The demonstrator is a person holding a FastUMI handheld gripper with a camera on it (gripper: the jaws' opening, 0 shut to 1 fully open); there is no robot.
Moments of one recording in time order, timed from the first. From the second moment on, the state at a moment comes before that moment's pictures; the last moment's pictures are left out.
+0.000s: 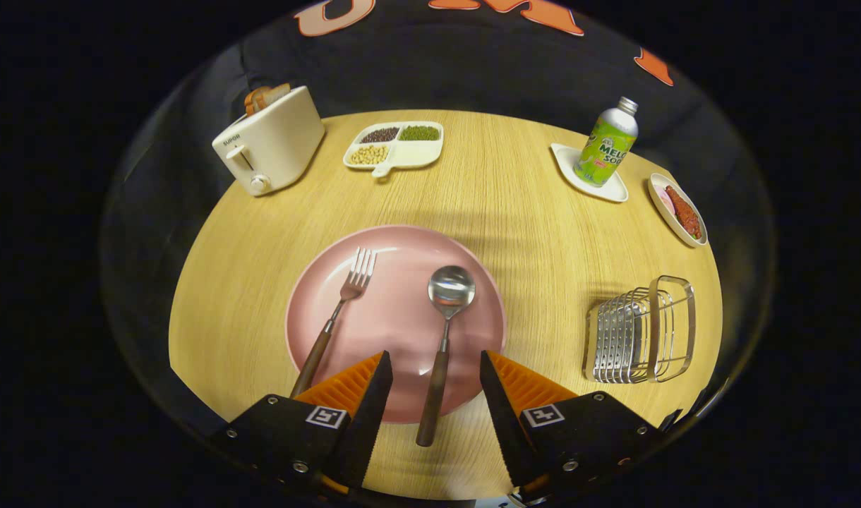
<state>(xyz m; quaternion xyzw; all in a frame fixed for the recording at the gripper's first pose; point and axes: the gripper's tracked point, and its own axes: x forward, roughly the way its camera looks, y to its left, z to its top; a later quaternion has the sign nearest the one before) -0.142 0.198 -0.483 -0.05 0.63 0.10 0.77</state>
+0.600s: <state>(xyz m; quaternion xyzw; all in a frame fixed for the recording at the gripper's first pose) -0.154 0.198 -0.516 -0.06 0.67 0.07 0.73</state>
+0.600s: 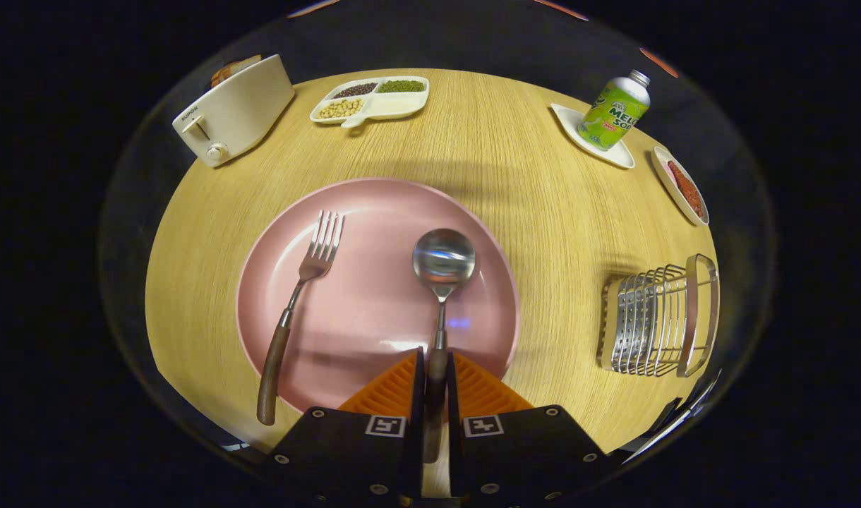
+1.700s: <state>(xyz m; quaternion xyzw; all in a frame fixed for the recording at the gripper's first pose) -0.092 0.086 -0.355 0.02 0.51 0.05 0.86</state>
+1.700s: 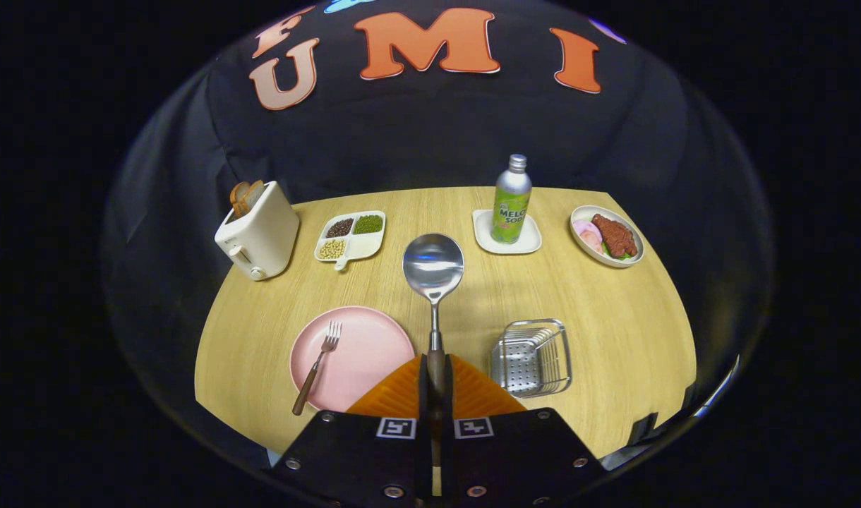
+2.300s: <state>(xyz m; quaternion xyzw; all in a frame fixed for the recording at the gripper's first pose) -0.125 -0.004 -0.386 -0.07 0.64 0.05 0.77</state>
